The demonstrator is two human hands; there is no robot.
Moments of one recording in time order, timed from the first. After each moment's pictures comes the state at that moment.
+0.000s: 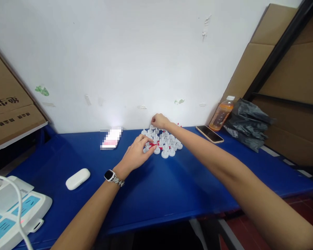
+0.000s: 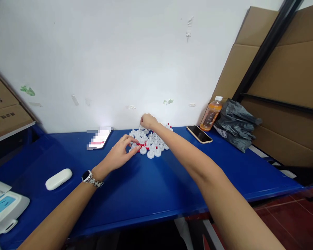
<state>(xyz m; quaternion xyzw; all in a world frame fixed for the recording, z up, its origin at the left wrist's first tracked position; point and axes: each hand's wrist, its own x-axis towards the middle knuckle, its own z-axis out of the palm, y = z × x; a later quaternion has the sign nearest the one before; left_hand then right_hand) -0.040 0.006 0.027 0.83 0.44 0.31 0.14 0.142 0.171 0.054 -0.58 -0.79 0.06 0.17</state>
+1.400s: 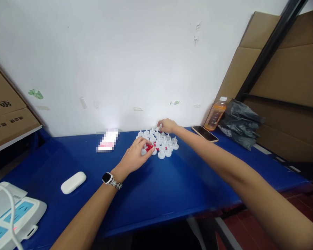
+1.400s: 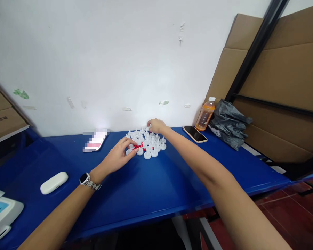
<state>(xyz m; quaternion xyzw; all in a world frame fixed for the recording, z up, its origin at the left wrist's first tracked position) -0.034 0.005 0.027 0.85 0.41 0.31 0.14 0.203 0.159 0.039 -0.60 -0.79 0.02 0.09</state>
